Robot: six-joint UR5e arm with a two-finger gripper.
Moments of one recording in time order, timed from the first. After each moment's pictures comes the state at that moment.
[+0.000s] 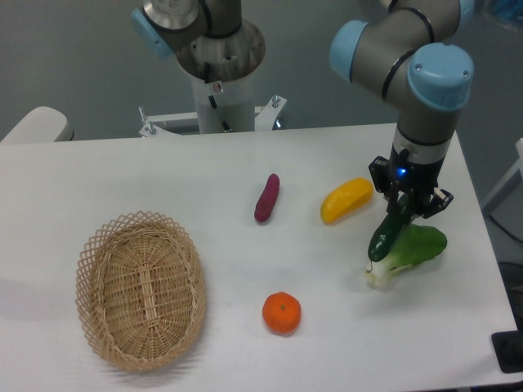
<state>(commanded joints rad) 2.73 -1.92 -1.49 -1.14 1.54 1.45</state>
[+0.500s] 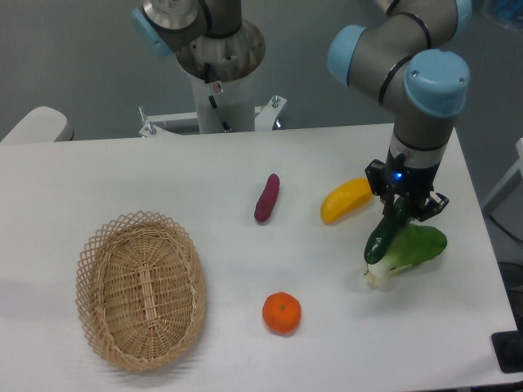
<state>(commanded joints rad) 2.70 -1.95 -1.49 -1.14 1.54 1.42</state>
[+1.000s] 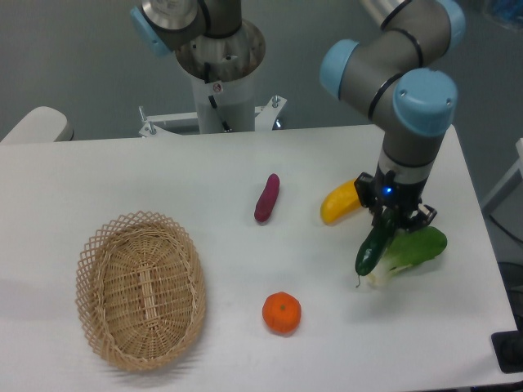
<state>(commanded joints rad) 2.64 -2.00 -1.50 -1.05 1.56 1.13</state>
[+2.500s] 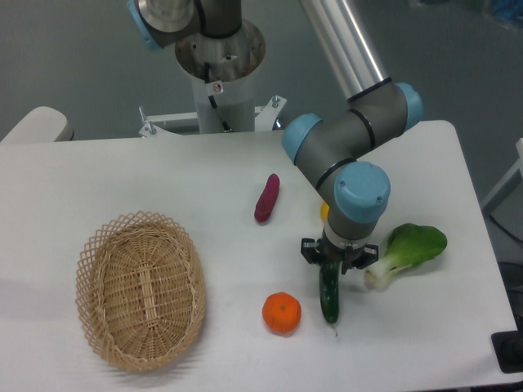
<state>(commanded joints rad) 2.56 -2.11 -1.53 -1.03 1.56 0.68</state>
